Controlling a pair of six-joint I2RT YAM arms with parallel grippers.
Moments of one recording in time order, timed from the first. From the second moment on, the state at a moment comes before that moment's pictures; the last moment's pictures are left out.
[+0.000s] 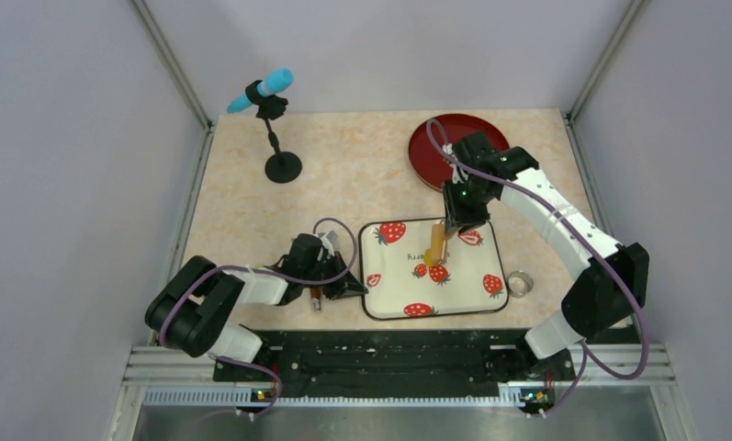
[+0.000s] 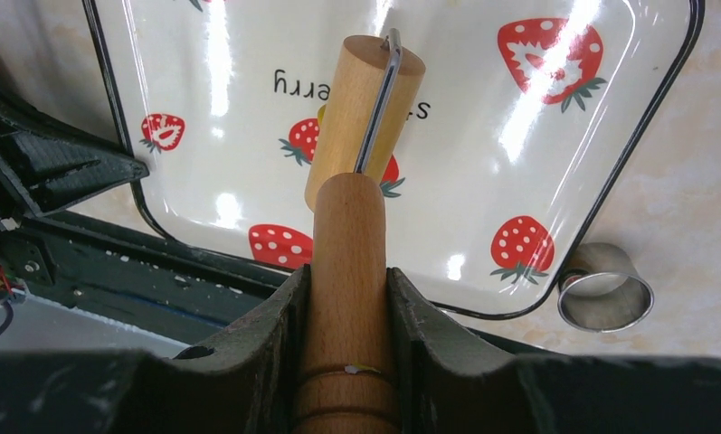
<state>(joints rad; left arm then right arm) -0.53 1.46 0.33 0.35 0.54 -0.98 0.47 1.52 1.44 -1.15 -0.11 0.31</state>
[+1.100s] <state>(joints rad) -0.53 1.46 0.33 0.35 0.54 -0.99 0.50 1.56 1.35 -1.09 -0.04 0.27</state>
